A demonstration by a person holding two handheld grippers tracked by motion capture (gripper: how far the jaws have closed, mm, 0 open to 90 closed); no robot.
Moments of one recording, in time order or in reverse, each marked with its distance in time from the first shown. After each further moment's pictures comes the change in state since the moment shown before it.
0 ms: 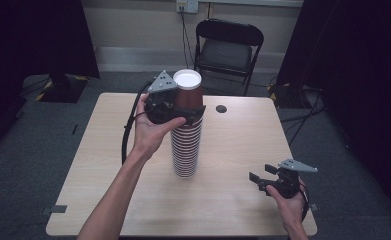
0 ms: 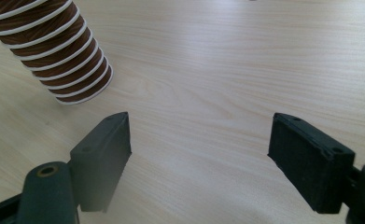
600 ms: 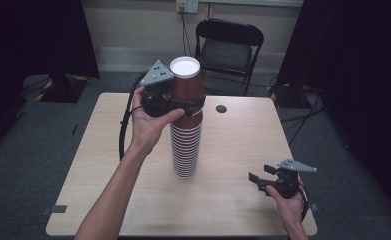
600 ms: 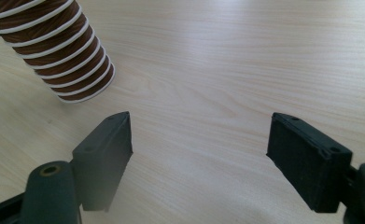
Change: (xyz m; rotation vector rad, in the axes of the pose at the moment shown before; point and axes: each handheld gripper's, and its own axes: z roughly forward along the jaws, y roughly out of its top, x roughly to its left) left arm -0.002 0.020 -0.013 -0.106 0.017 0.001; right arm 0.000 0.000 0.001 0.002 0.011 -0.002
